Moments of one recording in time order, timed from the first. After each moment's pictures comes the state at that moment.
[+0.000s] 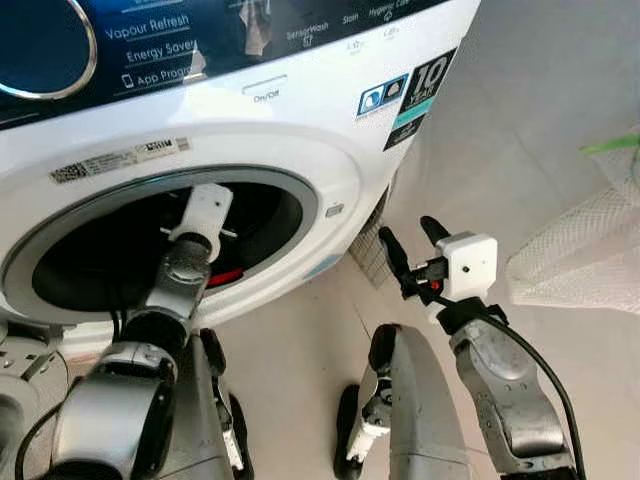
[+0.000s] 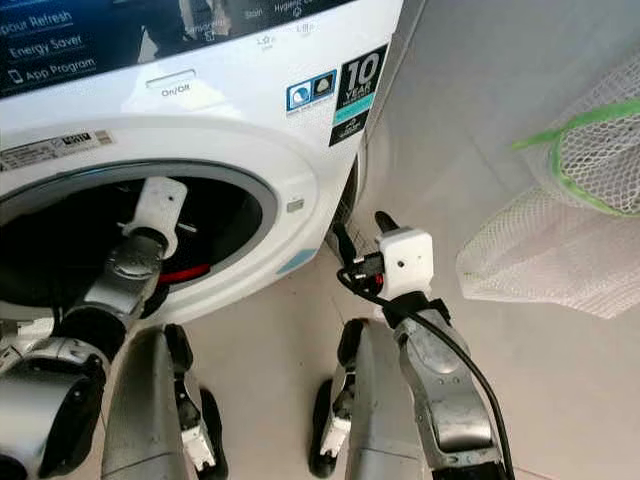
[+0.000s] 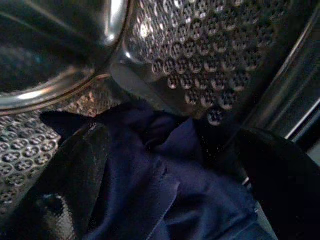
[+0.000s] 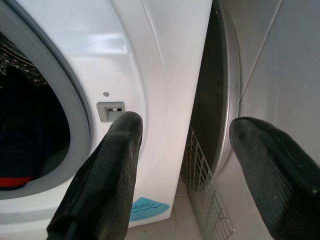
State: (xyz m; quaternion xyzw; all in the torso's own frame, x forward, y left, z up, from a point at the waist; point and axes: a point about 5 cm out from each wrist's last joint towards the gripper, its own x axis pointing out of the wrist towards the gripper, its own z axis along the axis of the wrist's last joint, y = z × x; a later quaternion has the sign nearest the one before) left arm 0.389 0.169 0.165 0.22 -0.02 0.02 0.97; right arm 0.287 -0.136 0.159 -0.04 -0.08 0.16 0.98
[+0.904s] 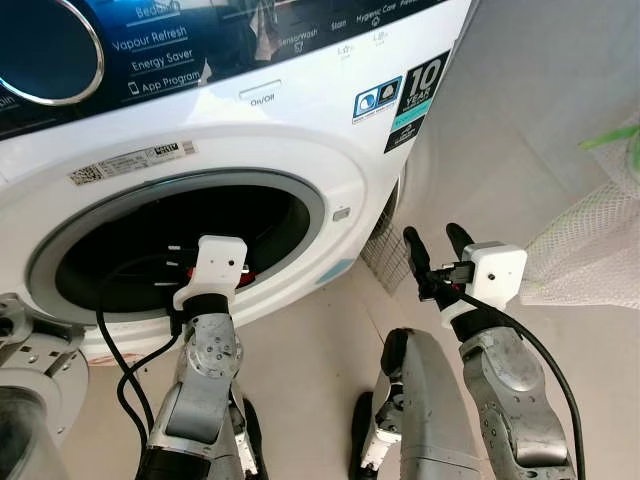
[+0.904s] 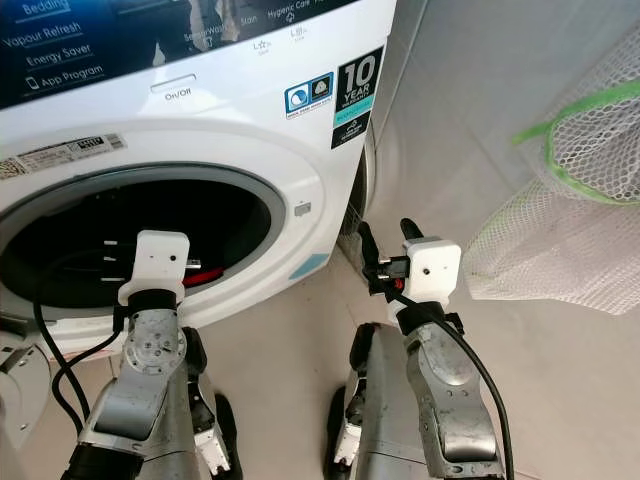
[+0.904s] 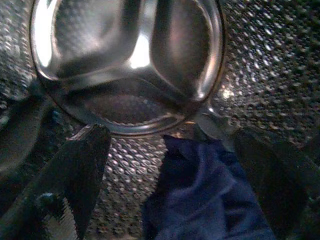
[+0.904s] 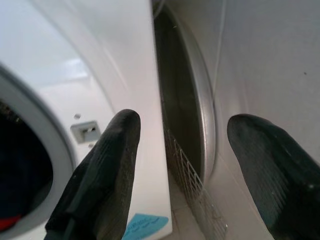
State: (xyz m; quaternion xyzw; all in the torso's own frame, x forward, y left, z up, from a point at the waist) left arm 0.293 0.146 0.168 0.21 -0.16 0.17 0.95; right arm 0.283 -0.149 0.152 0.01 -0.10 0.09 0.99
